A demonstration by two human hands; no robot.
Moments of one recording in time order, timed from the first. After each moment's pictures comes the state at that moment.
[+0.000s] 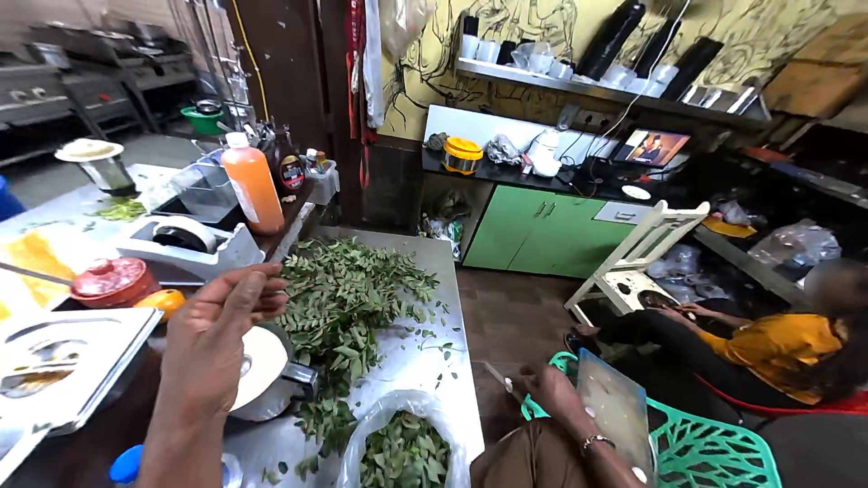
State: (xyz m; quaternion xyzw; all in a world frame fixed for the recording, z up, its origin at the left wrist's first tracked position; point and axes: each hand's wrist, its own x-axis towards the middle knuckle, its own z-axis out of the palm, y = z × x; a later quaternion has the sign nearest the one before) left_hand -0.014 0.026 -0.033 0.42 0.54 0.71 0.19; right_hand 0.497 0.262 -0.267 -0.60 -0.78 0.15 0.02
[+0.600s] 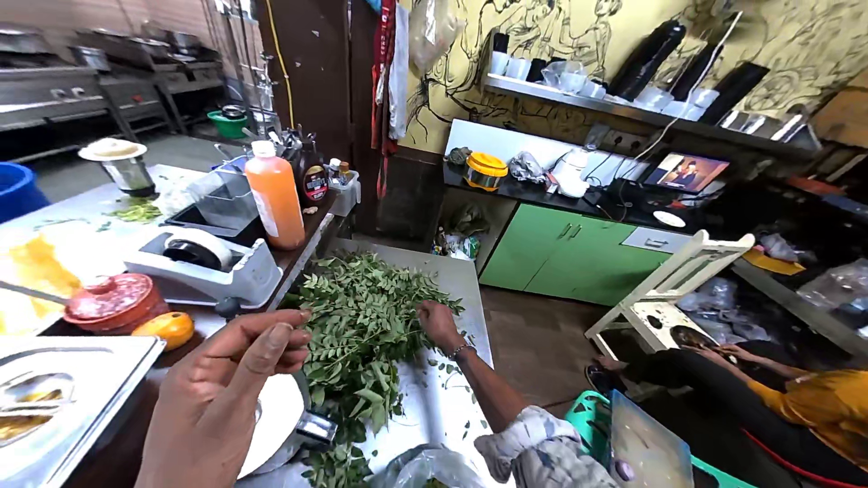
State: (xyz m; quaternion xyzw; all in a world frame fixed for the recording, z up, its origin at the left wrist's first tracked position) left_hand -0.036 0.028 -0.047 0.42 0.55 0.70 0.18; right_hand 0.134 0.372 -0.256 -0.44 -0.85 0.24 0.15
